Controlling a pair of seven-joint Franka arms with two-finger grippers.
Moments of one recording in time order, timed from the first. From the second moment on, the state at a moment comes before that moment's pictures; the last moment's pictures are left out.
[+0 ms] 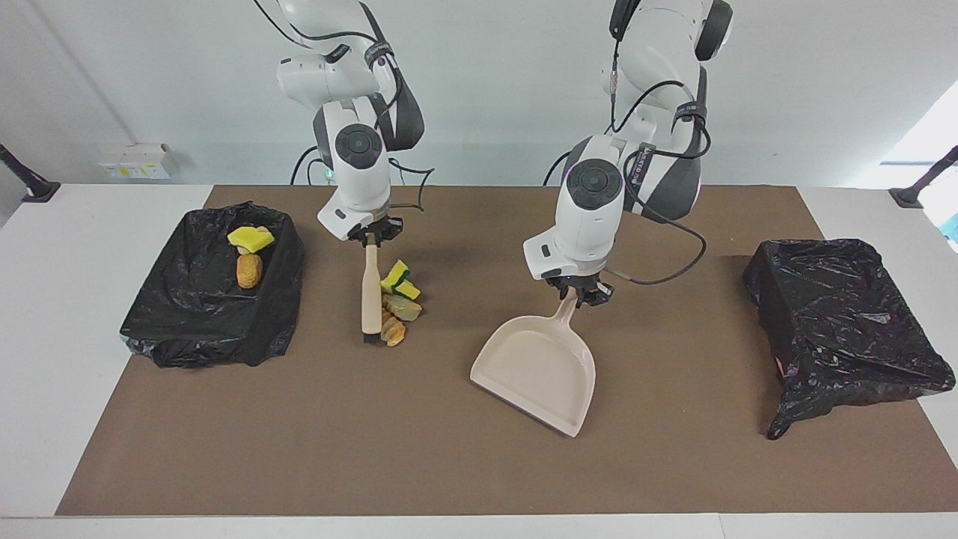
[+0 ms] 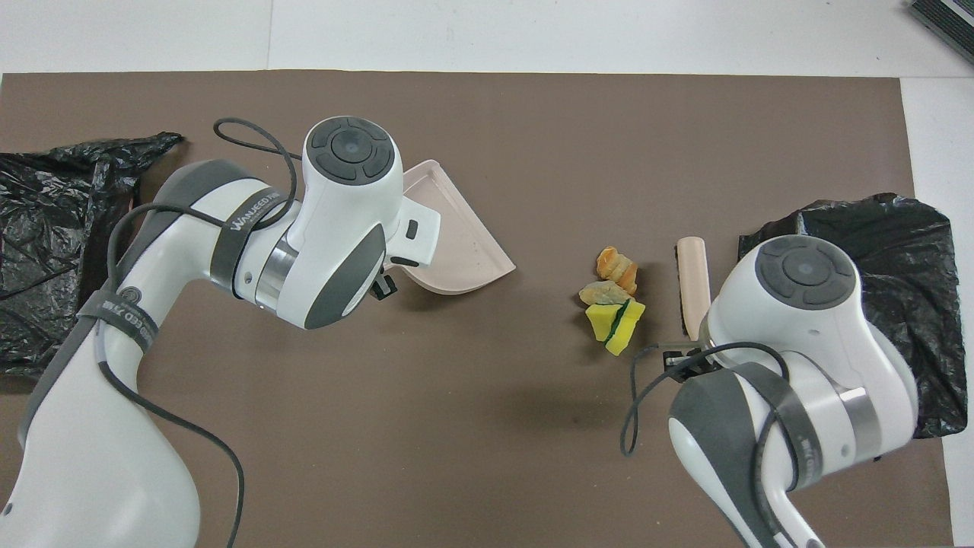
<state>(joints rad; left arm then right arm) -0.48 0.36 -0.04 -1.61 0.13 1.79 0.58 0.03 -0.11 0.23 -2.15 -0.06 1.71 0.35</state>
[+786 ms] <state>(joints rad) -0.60 0.20 -0.05 -1.91 0.19 2.00 0.64 0.07 -0.15 0.24 -2.35 0.04 1.94 0.41</state>
